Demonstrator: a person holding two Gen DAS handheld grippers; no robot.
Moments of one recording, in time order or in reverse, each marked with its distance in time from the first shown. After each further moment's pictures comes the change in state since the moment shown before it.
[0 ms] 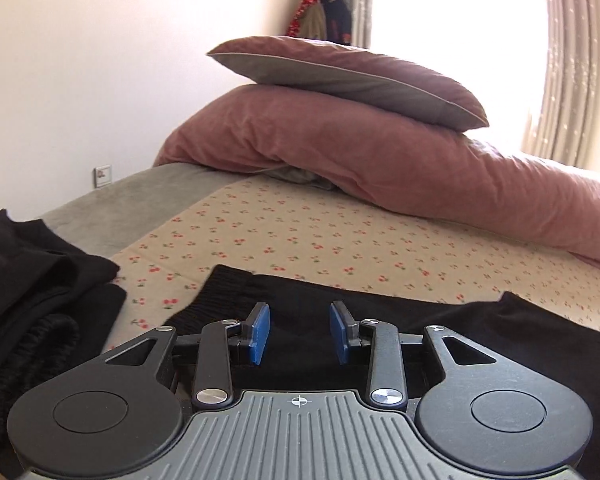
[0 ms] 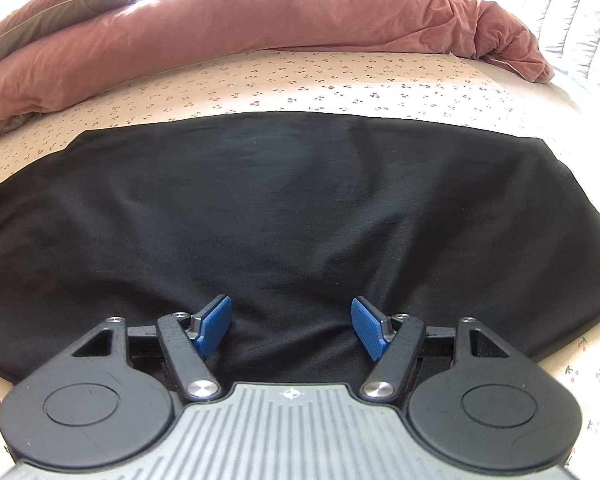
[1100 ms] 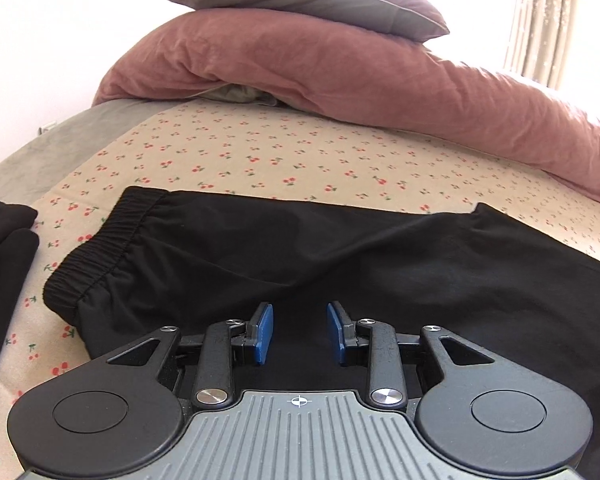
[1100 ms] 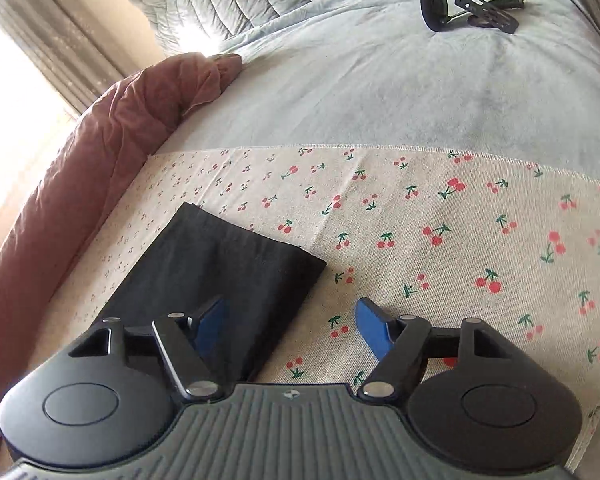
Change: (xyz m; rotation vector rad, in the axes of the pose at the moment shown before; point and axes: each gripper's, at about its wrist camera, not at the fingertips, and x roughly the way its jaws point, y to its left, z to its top) left arm 0.048 -0.033 -0.029 0.062 0.215 -0.110; right arm -0.043 -0.265 -0.050 0.913 -0.255 -0.123
